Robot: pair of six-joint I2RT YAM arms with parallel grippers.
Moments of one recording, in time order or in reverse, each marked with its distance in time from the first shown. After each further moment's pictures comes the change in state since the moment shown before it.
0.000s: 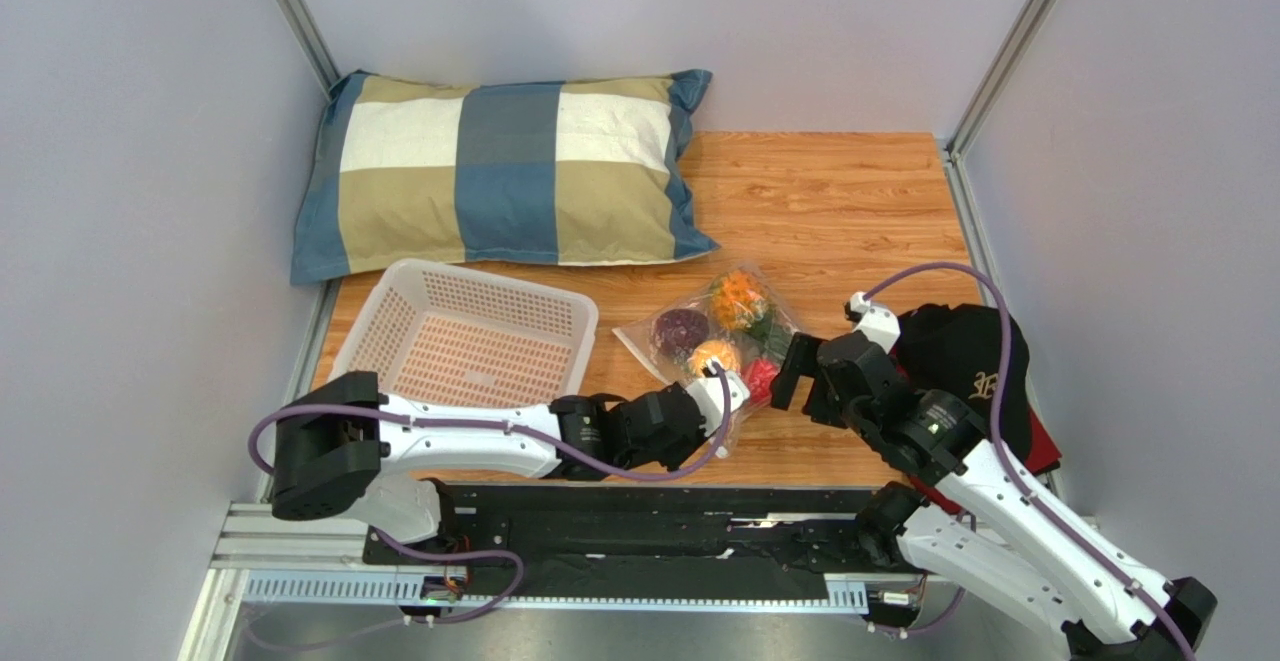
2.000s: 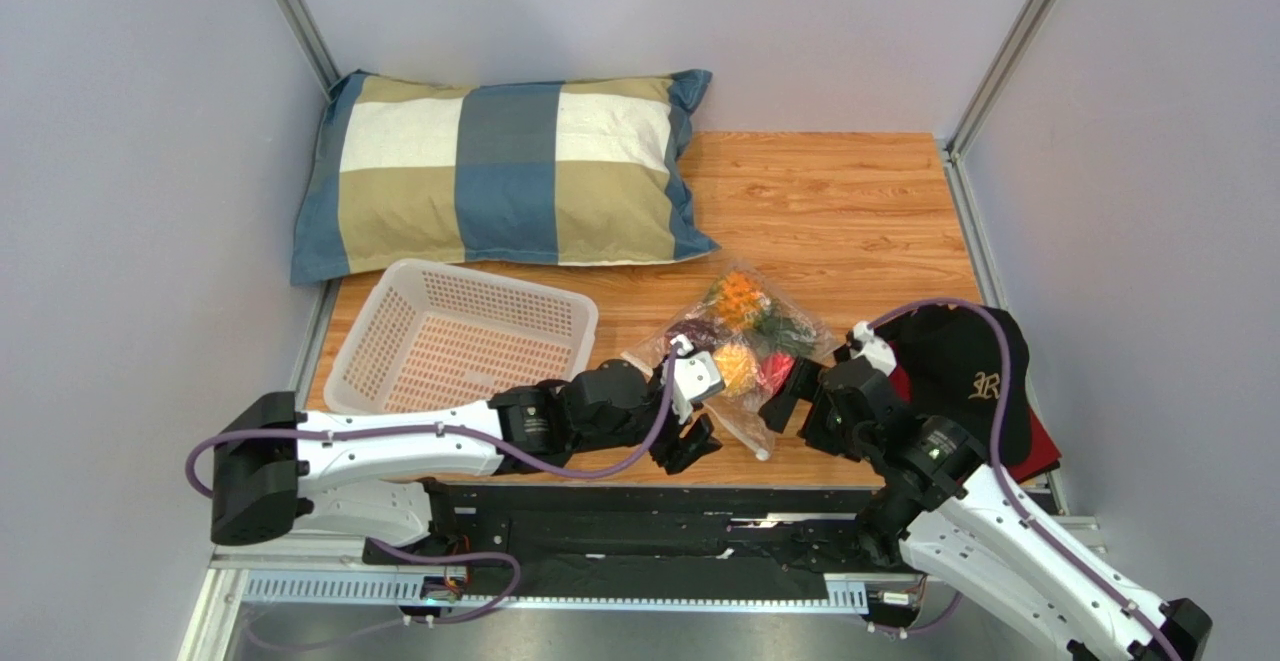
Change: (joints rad) left arm 0.050 -0.217 -0.074 0.135 0.235 0.082; right arm -0.001 -0.124 -0.134 0.026 -0.134 0.136
